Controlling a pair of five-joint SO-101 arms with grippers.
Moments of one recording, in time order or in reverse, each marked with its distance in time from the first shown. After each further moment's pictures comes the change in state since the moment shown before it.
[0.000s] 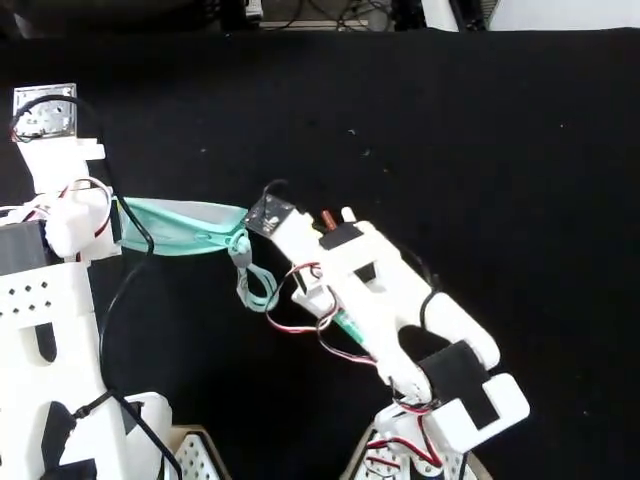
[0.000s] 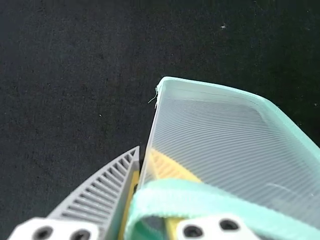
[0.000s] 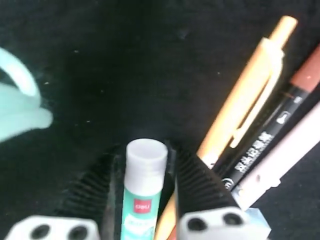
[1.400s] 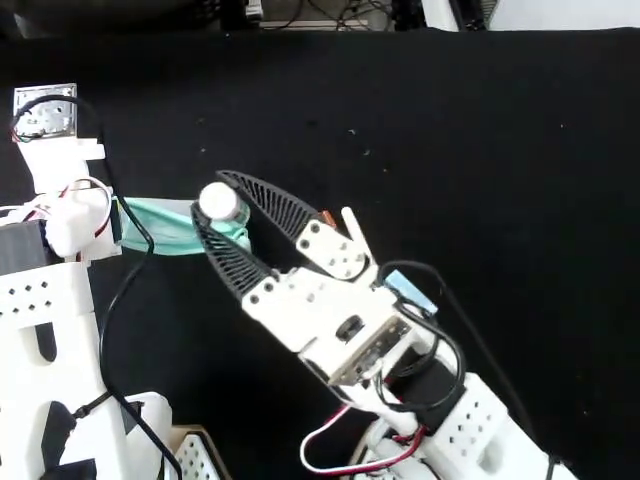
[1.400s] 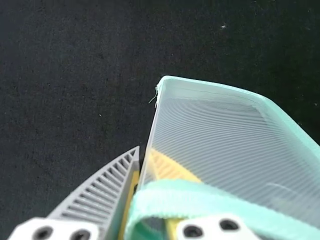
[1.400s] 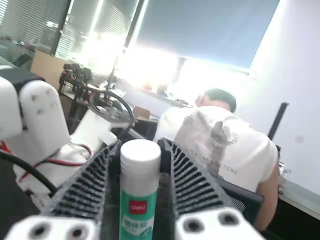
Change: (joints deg) left arm 0.0 0.0 0.0 0.0 0.0; right arm -22.1 -68.2 15.3 -50.5 -5.8
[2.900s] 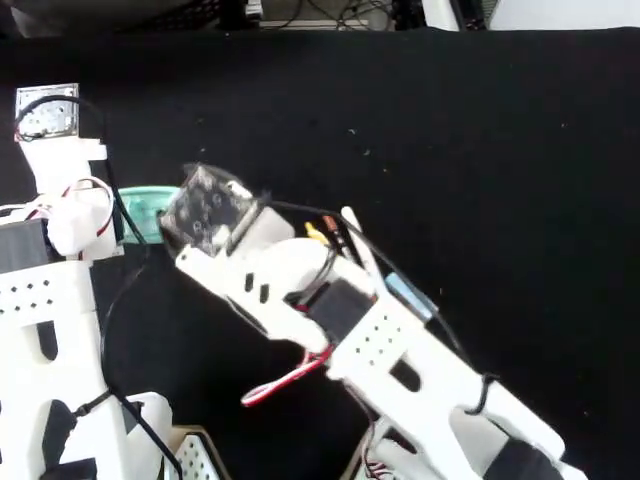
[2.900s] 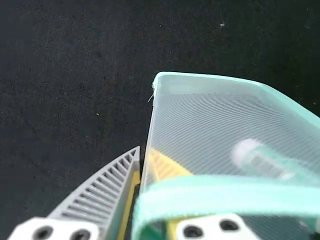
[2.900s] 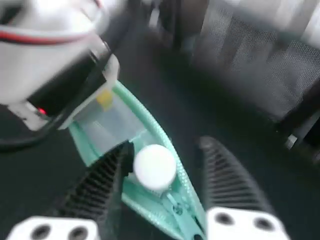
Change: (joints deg) left arm 0.1 0.1 0.5 -0.1 0.3; right arm 1.2 34.5 -20.6 26.4 -4.8
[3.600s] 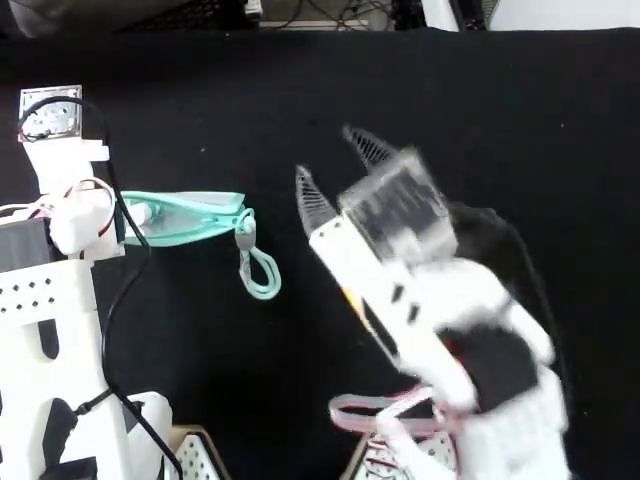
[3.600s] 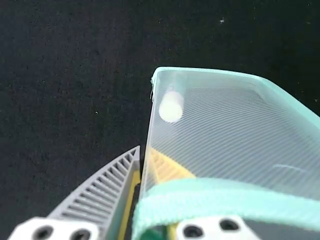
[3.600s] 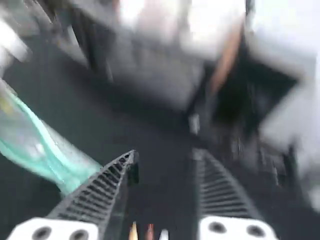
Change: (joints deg) left arm 0.0 0.0 0.3 0.0 -0.3; right arm 22.1 -21.5 -10.9 31.3 0.2
